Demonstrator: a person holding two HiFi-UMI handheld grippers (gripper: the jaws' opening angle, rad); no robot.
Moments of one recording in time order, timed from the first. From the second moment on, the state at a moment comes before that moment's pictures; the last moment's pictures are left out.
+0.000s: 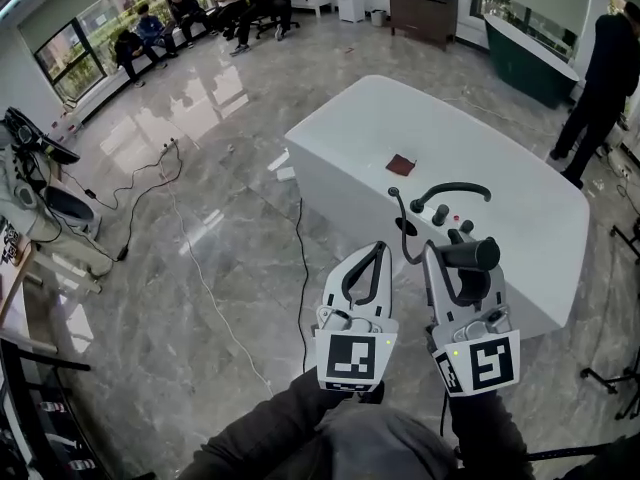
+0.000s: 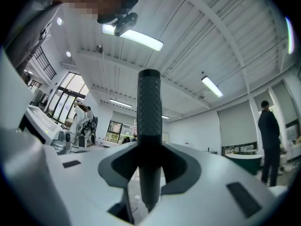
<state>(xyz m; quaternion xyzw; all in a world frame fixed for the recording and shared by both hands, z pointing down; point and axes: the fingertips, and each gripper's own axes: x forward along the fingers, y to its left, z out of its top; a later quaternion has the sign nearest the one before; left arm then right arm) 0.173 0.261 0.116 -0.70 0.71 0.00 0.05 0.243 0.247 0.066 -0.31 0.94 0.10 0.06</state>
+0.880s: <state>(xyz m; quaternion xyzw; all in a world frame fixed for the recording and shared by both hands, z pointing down) 0.088 0.155 0.148 -0.73 0.68 0.01 0.02 0.171 0.165 0.069 -0.34 0.93 0.09 0.04</state>
